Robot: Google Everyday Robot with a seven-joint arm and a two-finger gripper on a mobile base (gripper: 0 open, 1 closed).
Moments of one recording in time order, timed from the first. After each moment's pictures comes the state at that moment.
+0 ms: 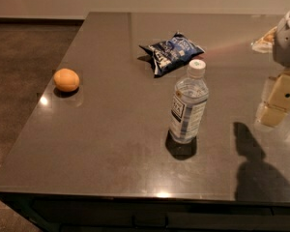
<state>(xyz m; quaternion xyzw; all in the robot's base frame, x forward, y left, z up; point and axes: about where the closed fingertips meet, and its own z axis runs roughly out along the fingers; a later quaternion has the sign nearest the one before) 0.438 -0.217 0.976 -0.60 0.78 -0.03 0.16</state>
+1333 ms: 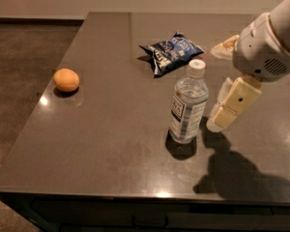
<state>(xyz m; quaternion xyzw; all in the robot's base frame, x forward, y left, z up) 0.454 -0.139 0.959 -0.61 0.74 0.08 0.26</state>
